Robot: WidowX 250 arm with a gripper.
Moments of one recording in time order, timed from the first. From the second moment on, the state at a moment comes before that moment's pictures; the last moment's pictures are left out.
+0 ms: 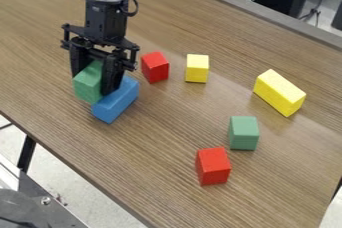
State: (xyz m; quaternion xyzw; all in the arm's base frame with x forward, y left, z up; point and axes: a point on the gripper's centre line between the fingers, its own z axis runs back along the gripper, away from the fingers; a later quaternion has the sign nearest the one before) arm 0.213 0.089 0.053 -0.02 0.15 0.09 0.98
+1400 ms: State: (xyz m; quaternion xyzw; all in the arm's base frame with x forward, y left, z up) arm 0.214 0.071 0.062 -0.03 0.13 0.07 0.99
